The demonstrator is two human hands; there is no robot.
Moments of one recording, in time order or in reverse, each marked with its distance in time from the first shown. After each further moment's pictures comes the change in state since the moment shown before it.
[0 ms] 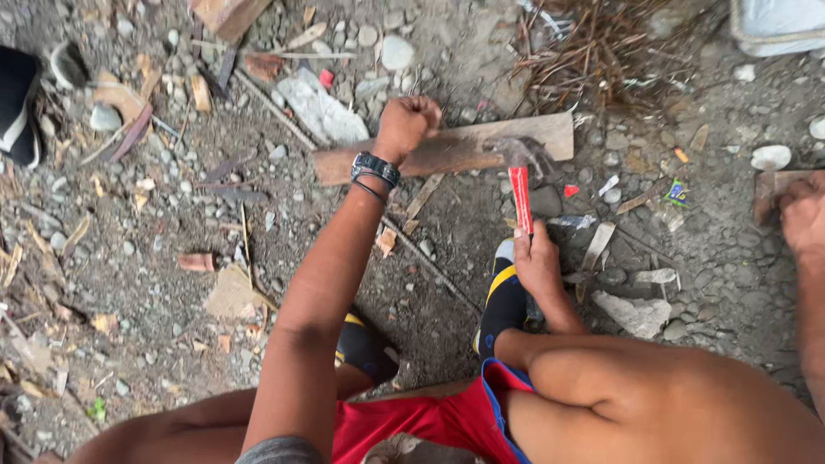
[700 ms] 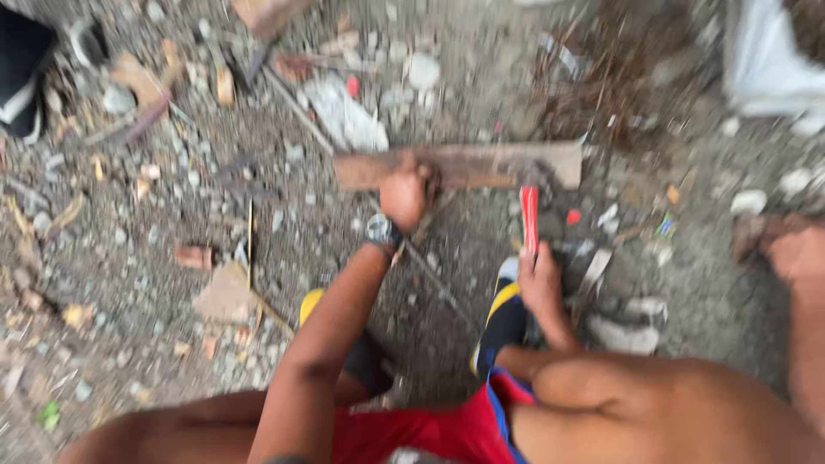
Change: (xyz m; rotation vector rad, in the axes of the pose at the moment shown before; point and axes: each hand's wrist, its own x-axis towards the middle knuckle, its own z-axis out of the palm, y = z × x) left_hand -0.126 0.020 -0.012 0.983 0.223 0.424; right_hand 0.002 0.020 0.012 -0.135 0.033 -0.063
